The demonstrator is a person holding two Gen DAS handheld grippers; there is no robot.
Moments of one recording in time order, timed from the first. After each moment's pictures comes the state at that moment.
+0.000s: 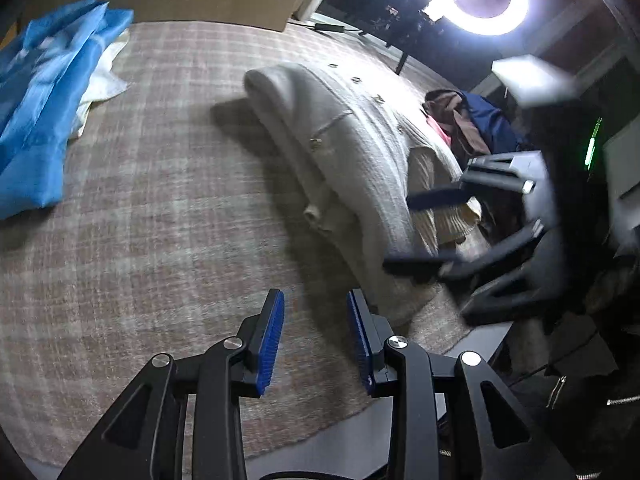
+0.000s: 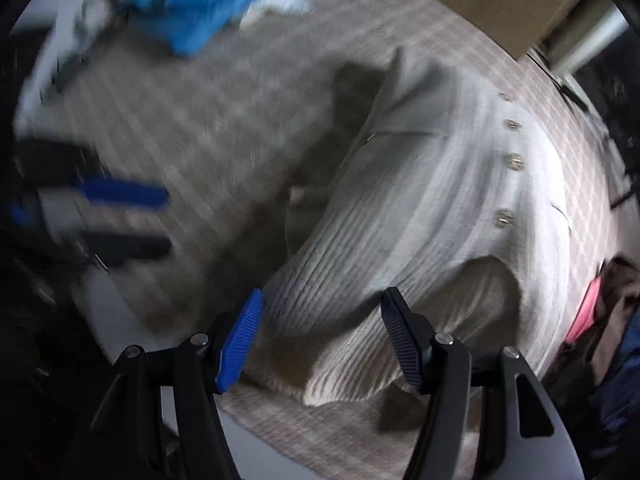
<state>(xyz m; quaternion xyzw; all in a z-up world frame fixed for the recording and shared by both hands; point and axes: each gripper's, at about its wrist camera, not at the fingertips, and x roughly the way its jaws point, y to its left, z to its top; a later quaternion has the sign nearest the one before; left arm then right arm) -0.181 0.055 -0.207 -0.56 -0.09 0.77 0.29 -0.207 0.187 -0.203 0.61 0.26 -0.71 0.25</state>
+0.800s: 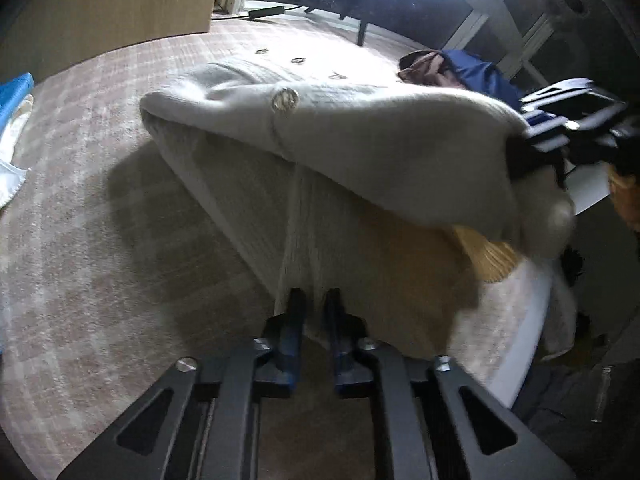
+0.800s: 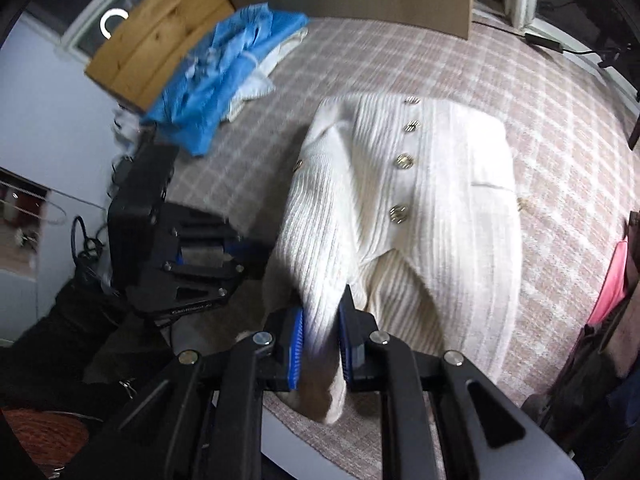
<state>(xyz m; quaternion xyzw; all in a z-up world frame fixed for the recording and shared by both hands) -0.234 0.148 -0.222 -0.54 -0.02 0.75 0.37 -0.269 0.301 -0.136 0.61 0.02 -0.72 0.33</state>
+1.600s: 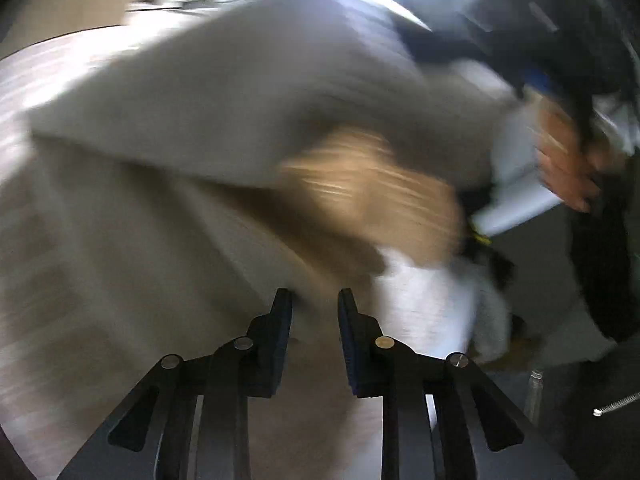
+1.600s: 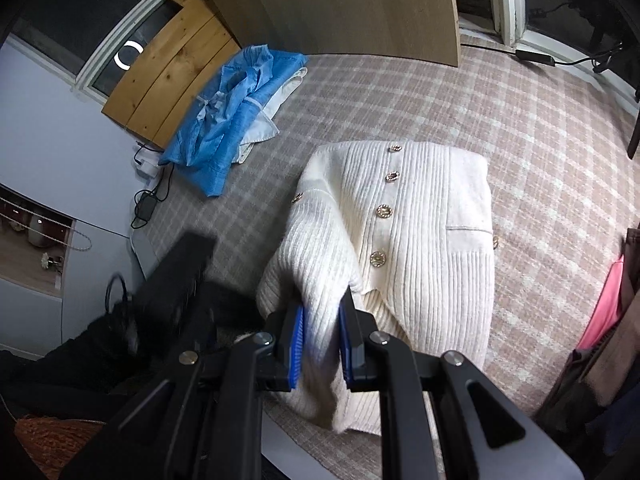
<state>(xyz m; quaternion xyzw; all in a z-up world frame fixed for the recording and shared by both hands) -0.218 0.210 -0.206 -0.52 -0.06 0.70 0.49 -0.291 0.327 -0.115 0.59 -0.02 -0.73 0.35</state>
